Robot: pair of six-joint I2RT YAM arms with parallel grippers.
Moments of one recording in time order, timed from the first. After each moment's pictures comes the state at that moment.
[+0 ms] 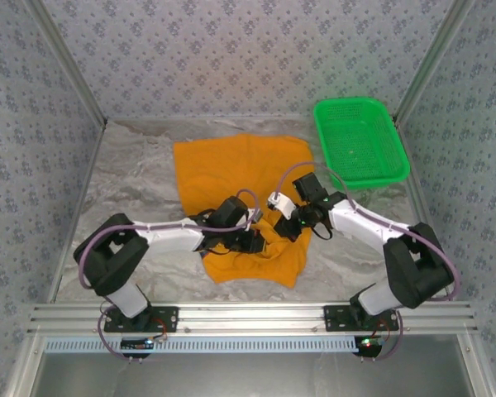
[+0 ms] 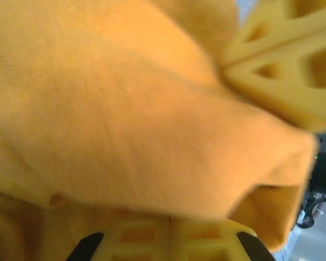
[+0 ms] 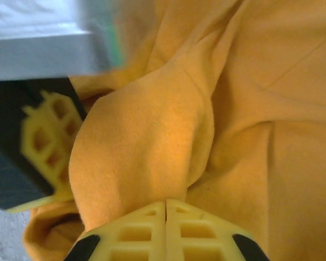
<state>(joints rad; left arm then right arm) -0.90 1.60 0.78 -0.02 0.43 -0.69 0.51 1.48 0.86 -0.48 -0.49 -0.39</state>
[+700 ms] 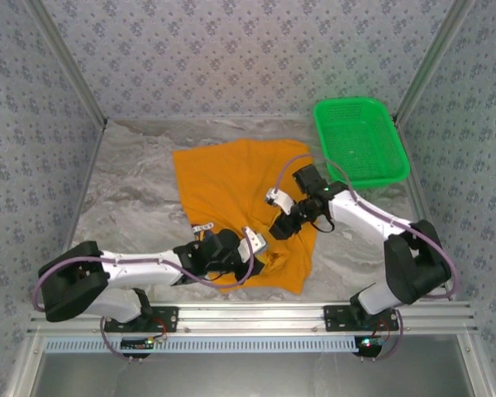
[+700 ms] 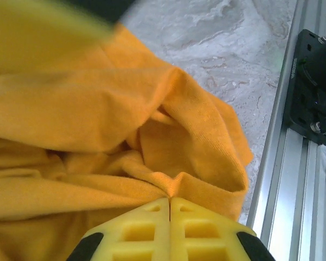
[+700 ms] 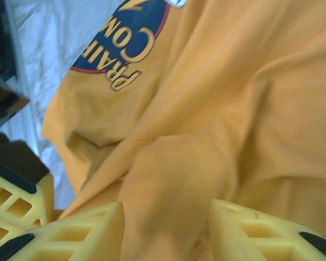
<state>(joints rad) -1.14 1.32 0.51 0.22 0.17 -0.21 0.52 1.51 0.98 -0.68 -0.66 -0.44</state>
